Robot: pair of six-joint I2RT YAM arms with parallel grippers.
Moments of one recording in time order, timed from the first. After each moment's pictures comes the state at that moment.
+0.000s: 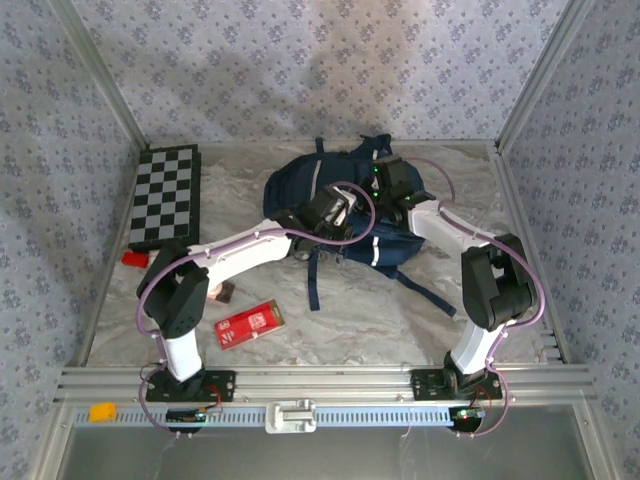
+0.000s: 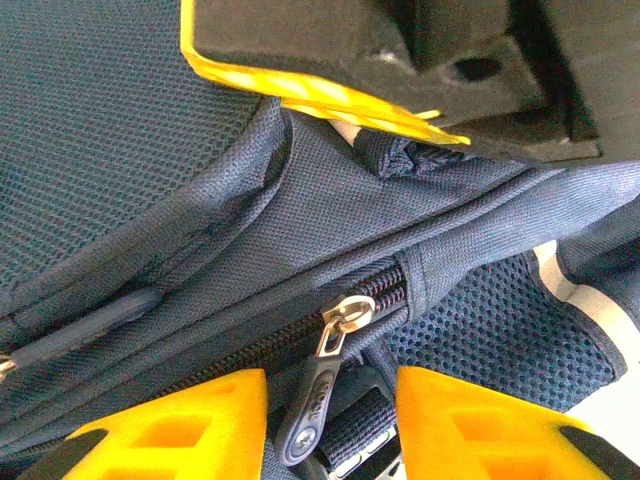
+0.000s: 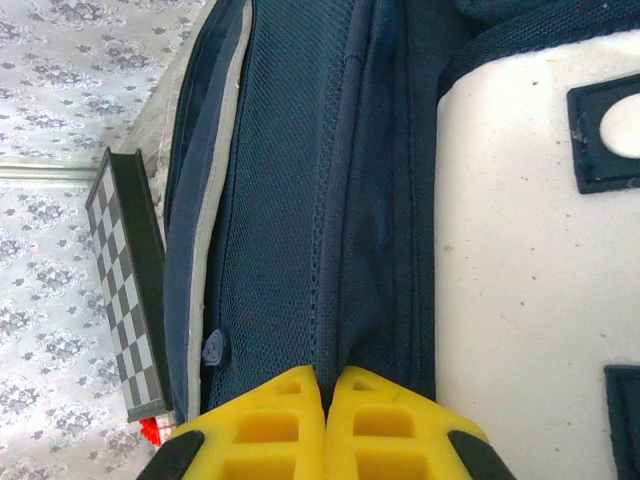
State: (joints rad) left arm -0.86 1.80 1.38 -0.41 -0.14 -0.25; right arm 0.41 1.73 1.24 -0.19 -0.28 1.02
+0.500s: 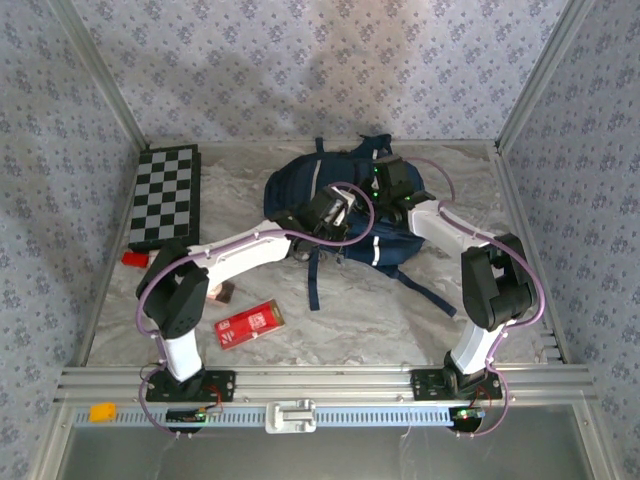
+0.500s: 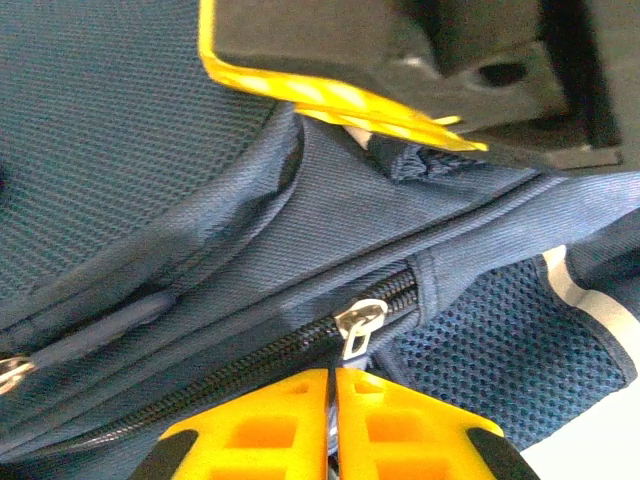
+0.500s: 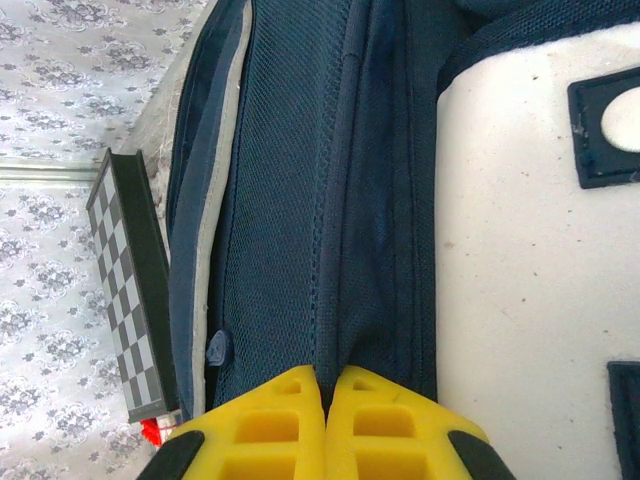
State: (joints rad) left arm -0.85 1.79 1.36 -0.39 -0.15 -0.25; right arm 0.41 1.73 1.24 -0.19 -0.28 1.02
